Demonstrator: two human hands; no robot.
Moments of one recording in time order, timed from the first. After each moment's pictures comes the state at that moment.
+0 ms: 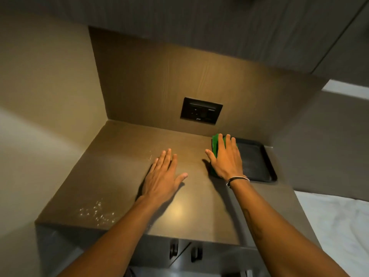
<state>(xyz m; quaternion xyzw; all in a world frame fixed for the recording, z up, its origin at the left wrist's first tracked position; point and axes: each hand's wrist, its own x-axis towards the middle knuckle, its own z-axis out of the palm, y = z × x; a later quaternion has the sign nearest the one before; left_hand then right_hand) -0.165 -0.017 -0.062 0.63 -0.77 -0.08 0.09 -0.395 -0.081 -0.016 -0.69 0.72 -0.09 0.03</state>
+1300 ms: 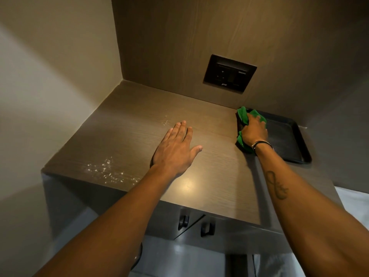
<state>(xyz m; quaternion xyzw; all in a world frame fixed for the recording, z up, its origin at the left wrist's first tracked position) -0.165 -0.016 -0.101 0.65 -0.75 -0.06 0.10 -0.425 -0.141 -0.068 -0.62 0.76 -0.13 0.11</state>
